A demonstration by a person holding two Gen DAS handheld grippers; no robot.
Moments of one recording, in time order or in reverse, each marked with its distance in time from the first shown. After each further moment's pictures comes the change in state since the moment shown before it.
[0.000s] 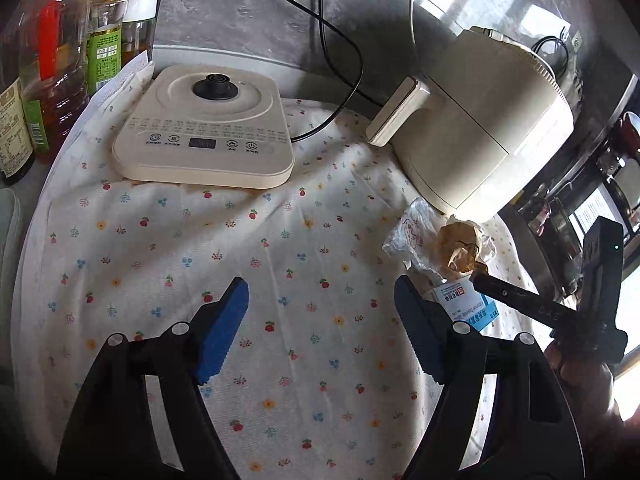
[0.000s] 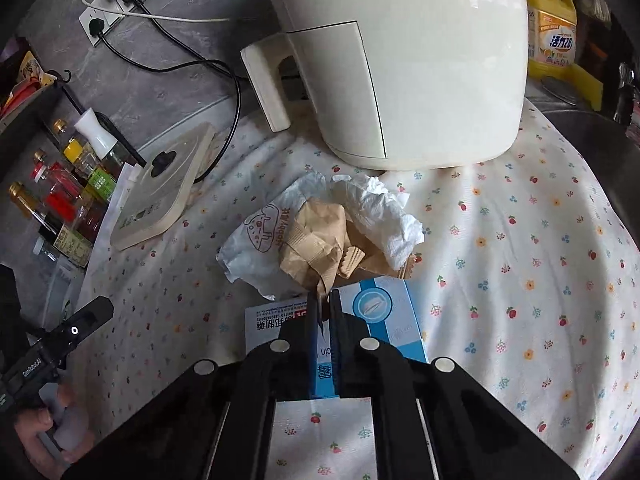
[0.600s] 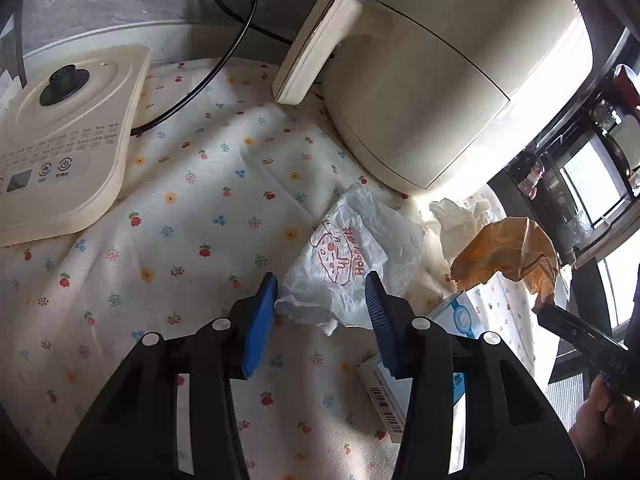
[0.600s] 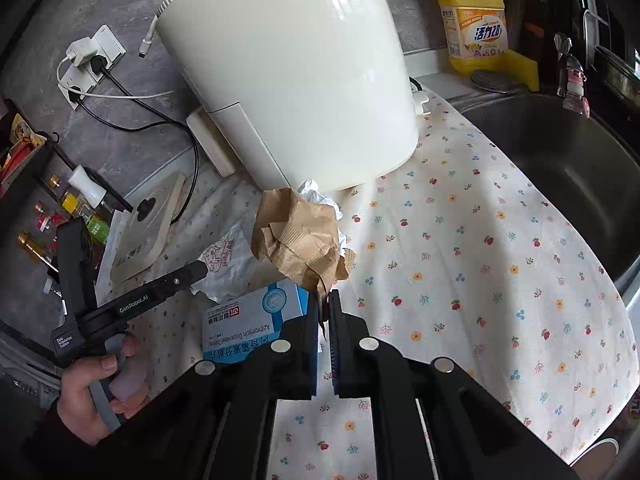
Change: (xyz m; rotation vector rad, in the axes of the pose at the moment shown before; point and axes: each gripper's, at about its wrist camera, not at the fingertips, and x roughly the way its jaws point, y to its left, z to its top) left arm 0.111 -0.077 0.028 0.123 0.174 -0.097; right arm -0.064 -0.068 -0.012 0.099 -0.064 -0.078
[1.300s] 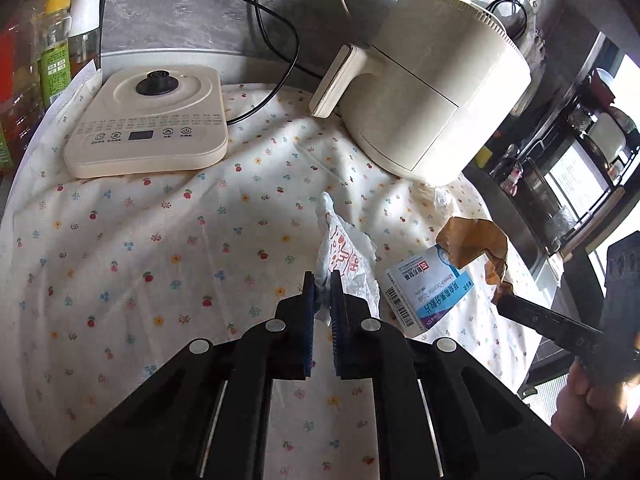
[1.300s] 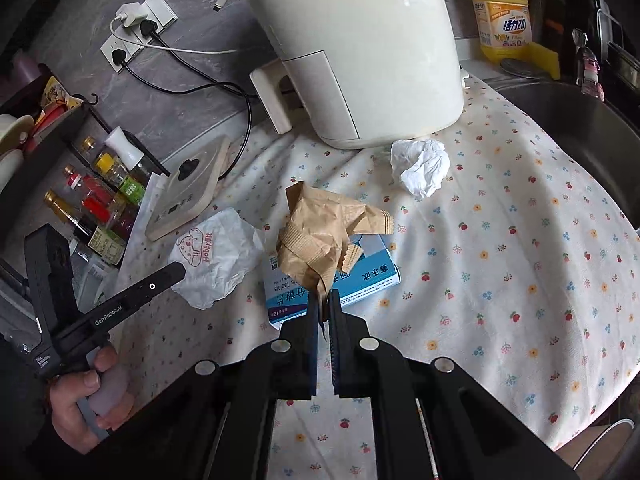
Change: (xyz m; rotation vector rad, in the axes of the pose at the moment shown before) left arm -0.106 0.025 -0.073 -0.008 -0.127 0.020; right arm -0.017 0.059 -0.068 -0.043 0.019 0.074
